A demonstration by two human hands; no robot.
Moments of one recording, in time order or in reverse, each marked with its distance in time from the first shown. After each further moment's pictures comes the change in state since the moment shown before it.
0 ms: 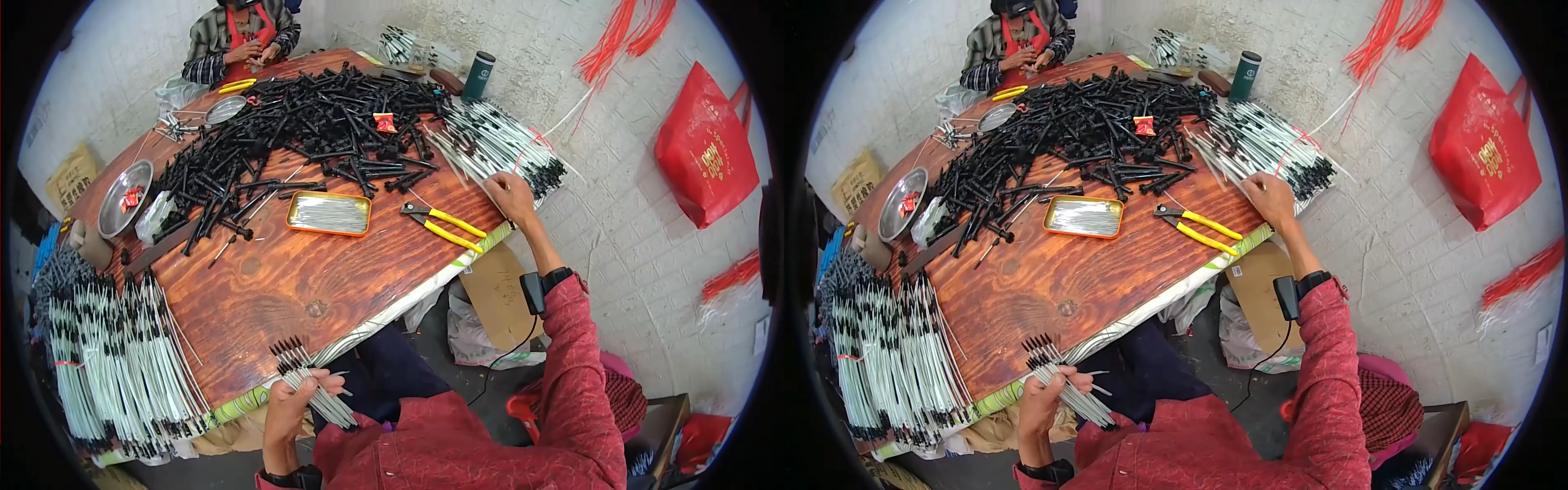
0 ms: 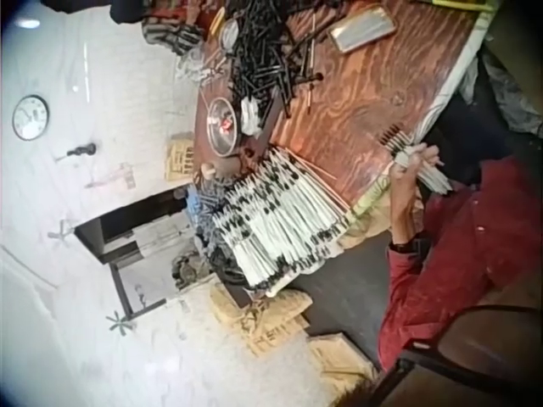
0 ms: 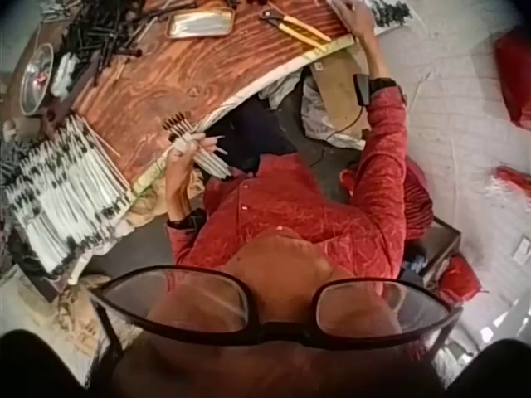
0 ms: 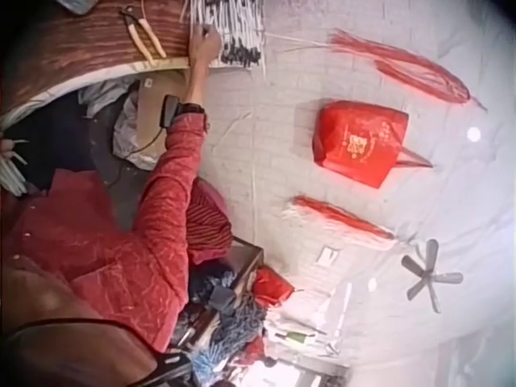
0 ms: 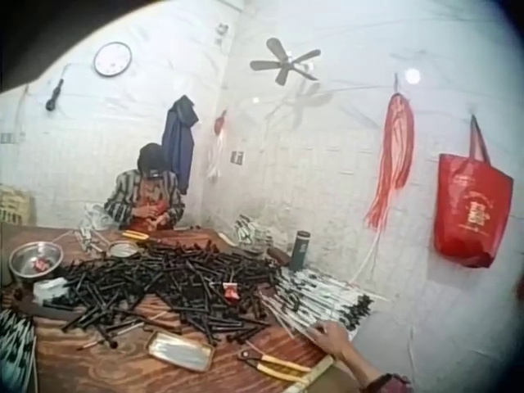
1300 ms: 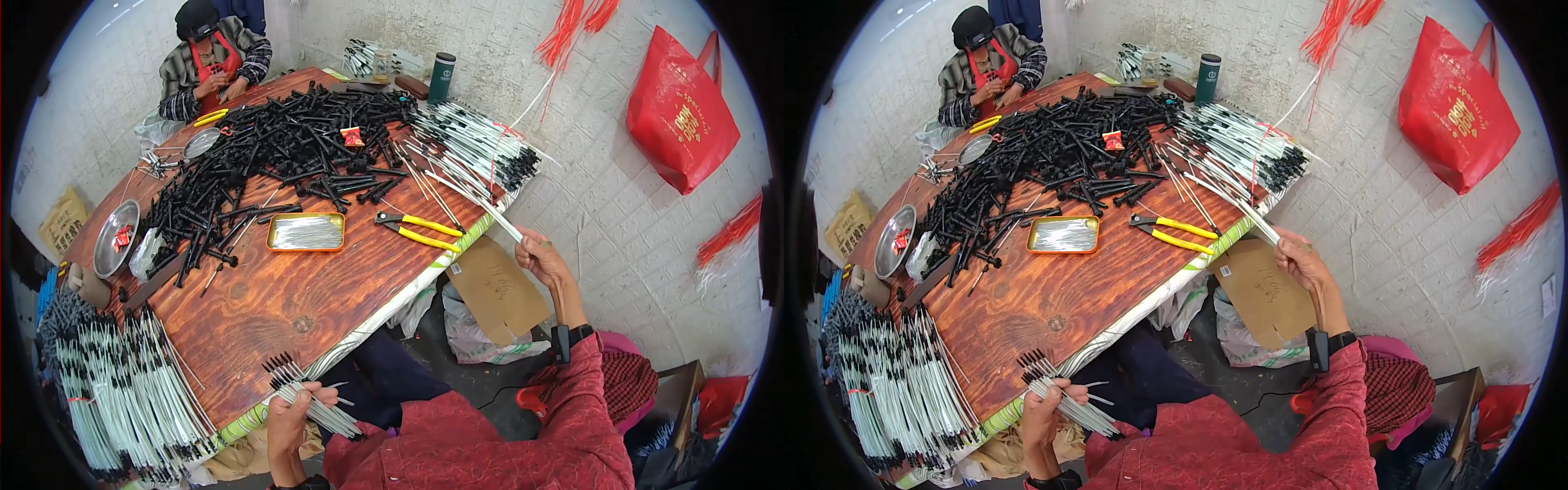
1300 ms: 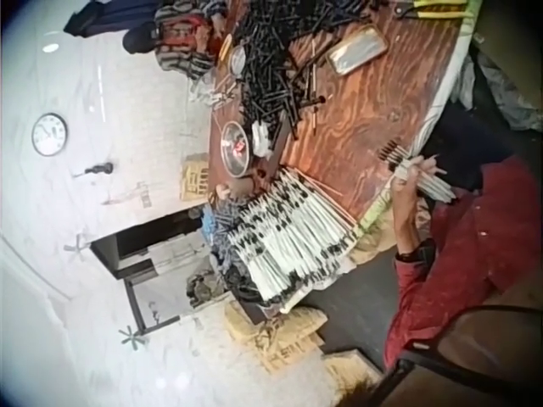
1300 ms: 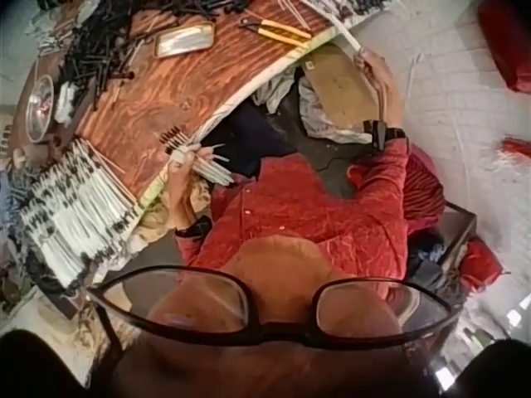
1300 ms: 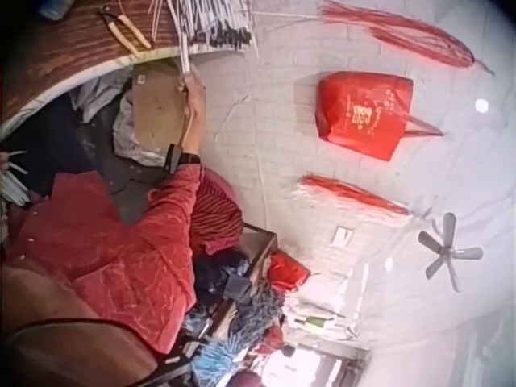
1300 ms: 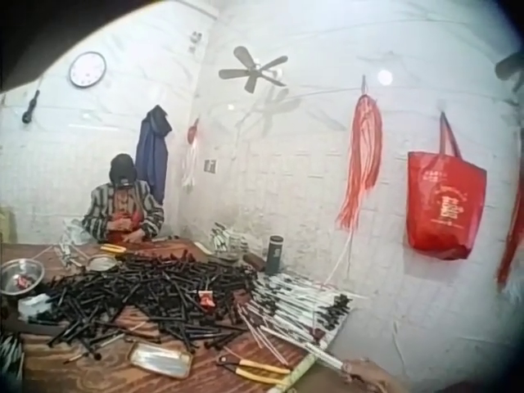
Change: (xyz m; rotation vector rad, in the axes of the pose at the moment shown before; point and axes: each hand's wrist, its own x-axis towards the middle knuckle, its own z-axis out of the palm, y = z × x) left_hand -0.002 -0.005 -0.004 -0.014 0.013 0.010; right_hand -0.139 0.037 -0.101 1.227 -0.330 0.506
